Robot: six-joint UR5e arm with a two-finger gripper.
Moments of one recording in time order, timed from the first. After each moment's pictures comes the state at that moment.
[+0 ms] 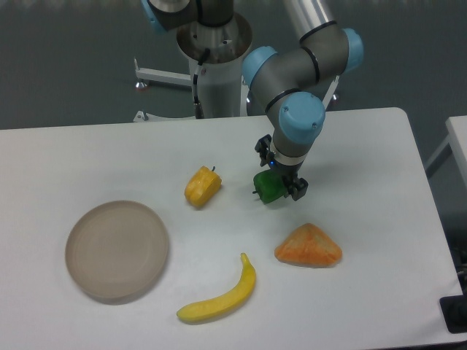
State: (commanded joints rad) arm 2.32 -1.95 -1.65 -1.24 1.58 1.45
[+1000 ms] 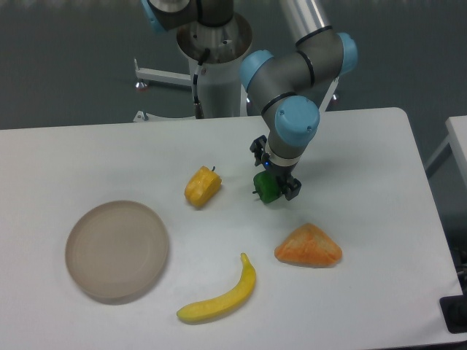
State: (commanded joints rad) arm 2.32 -1.95 -1.69 -1.21 1.55 1.45
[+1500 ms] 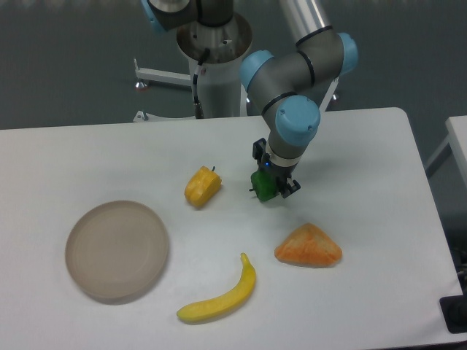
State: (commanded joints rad) arm 2.32 -1.95 -1.64 -1.21 1.54 1.46
